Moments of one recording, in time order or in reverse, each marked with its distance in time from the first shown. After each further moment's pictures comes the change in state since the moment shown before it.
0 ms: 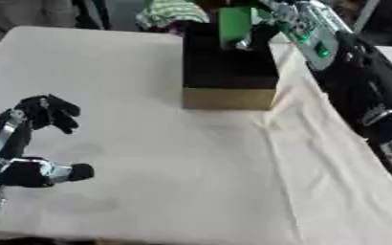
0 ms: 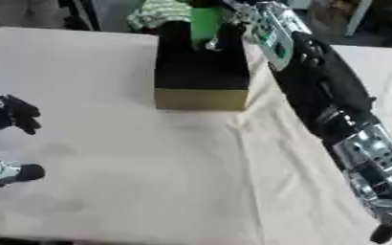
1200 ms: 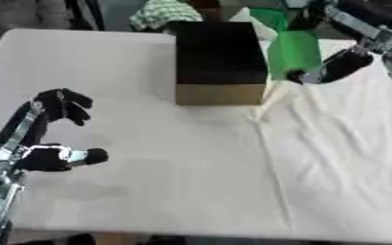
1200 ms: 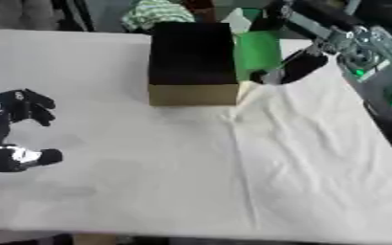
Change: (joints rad) left arm 0.079 0.003 0.043 0.013 -0.030 0.008 0.035; right arm 0.323 -0.343 0.160 -0.764 -0.493 0.095 0.165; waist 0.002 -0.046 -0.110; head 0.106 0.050
